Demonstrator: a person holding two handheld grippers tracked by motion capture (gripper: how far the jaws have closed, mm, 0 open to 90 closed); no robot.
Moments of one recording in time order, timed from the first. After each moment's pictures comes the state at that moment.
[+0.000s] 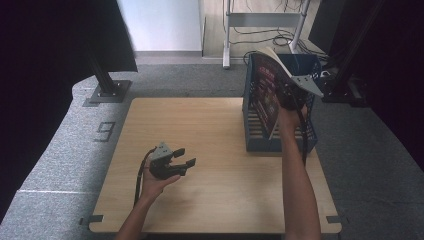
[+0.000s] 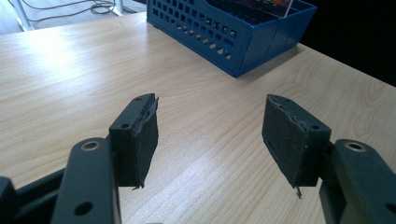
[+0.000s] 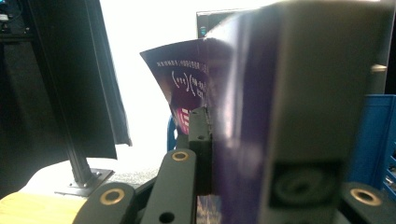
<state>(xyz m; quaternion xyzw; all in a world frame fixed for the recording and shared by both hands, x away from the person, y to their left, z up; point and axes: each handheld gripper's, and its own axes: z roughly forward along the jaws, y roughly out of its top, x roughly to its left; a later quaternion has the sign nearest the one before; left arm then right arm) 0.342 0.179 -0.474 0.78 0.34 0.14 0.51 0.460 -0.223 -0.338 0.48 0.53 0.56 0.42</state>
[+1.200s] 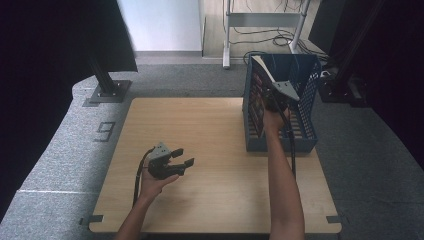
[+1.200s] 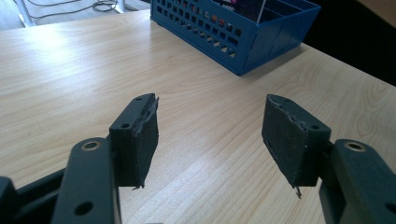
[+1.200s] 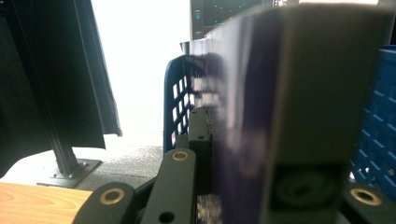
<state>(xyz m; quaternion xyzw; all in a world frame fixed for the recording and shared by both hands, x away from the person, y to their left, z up) 0.344 0.184 -0.476 0.77 0.35 0.13 0.51 0.502 -0.194 -0.393 0.49 0.54 0.54 0.43</state>
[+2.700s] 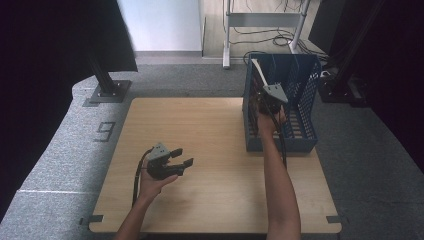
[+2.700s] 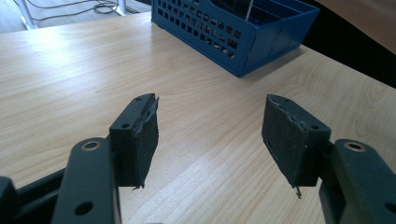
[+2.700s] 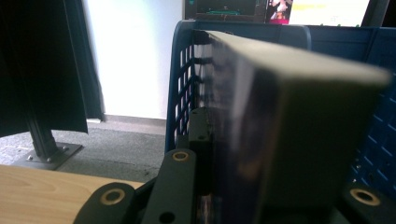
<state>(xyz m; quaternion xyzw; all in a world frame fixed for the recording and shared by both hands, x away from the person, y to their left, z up) 0.342 0.187 -0.474 0.77 0.35 0.14 0.51 0.509 -0.177 -0.411 0.49 0.56 0.50 0.45</state>
